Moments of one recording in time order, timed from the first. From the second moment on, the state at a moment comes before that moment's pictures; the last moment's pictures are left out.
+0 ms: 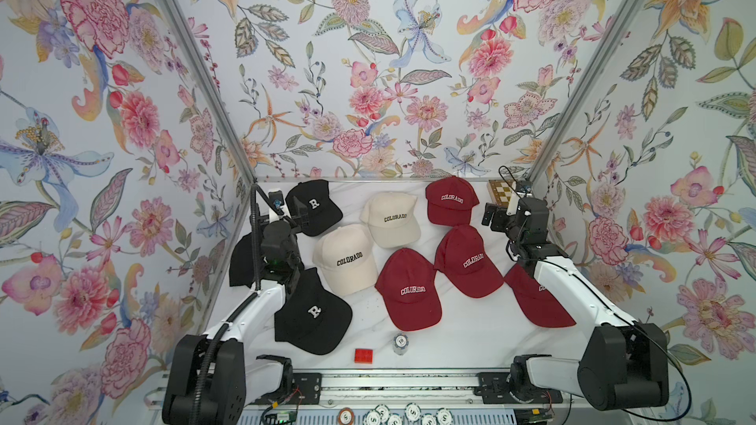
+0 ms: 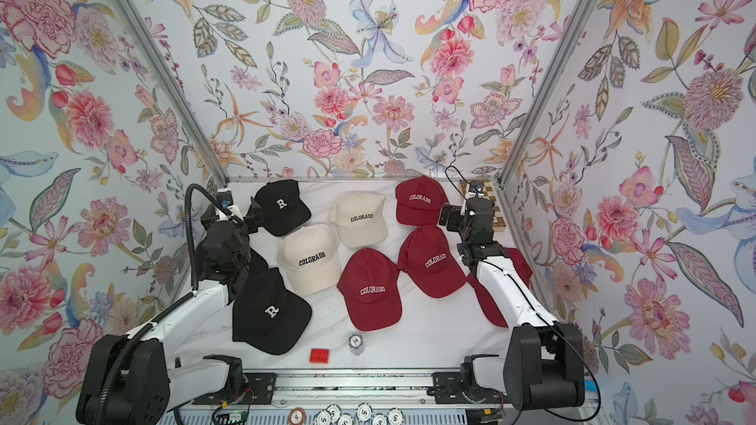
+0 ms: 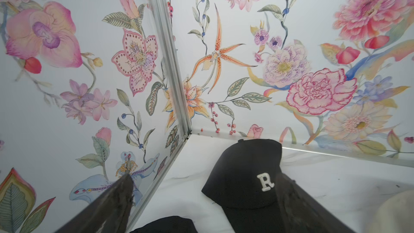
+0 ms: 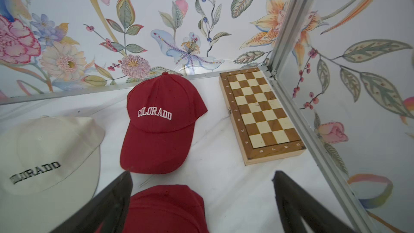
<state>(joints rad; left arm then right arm) -0.20 1.20 0.67 0.54 -0.50 0.10 0.12 1.30 0.92 -0.05 0.14 0.12</state>
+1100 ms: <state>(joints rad) -0.67 1.08 0.72 0.25 -0.36 -0.04 0.30 1.56 1.22 -0.59 0.06 0.07</state>
